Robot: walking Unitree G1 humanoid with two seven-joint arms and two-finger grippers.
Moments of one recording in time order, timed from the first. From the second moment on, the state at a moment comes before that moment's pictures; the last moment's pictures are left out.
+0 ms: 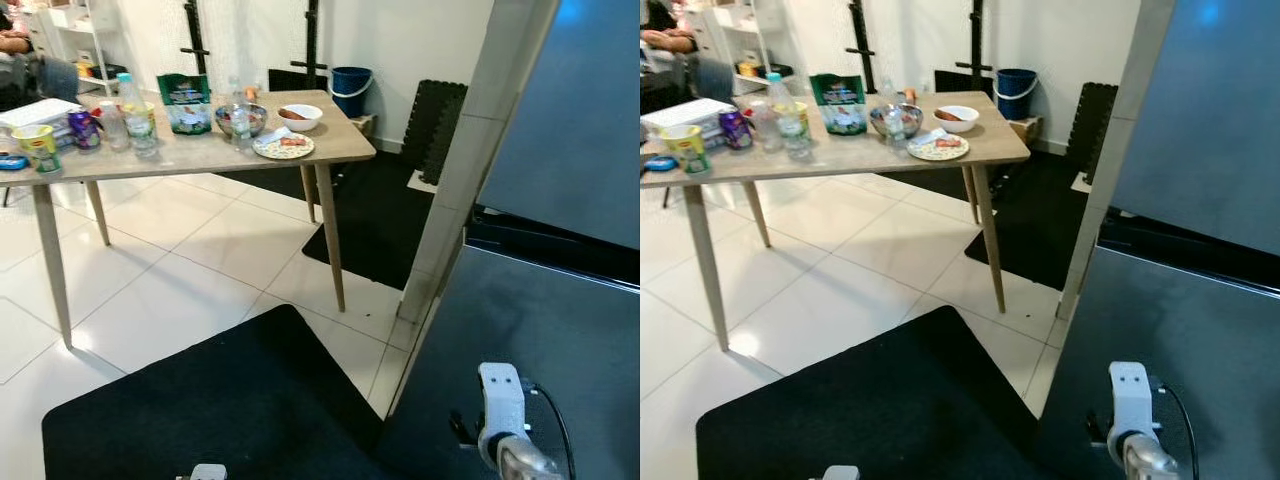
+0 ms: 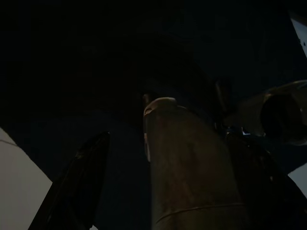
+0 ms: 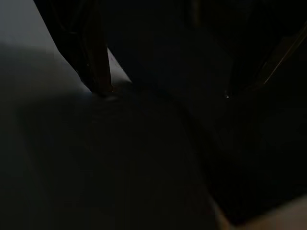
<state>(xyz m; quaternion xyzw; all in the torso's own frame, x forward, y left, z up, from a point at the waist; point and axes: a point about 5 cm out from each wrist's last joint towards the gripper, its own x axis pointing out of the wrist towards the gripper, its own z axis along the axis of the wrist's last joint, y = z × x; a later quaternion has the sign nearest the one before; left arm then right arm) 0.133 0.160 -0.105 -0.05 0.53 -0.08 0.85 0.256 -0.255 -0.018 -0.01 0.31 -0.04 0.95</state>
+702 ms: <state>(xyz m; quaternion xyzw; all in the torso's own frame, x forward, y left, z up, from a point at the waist) 0.127 0.161 -0.107 -0.06 0.52 -0.08 0.85 0.347 -0.236 0.080 -0.02 0.11 -0.02 0.99</state>
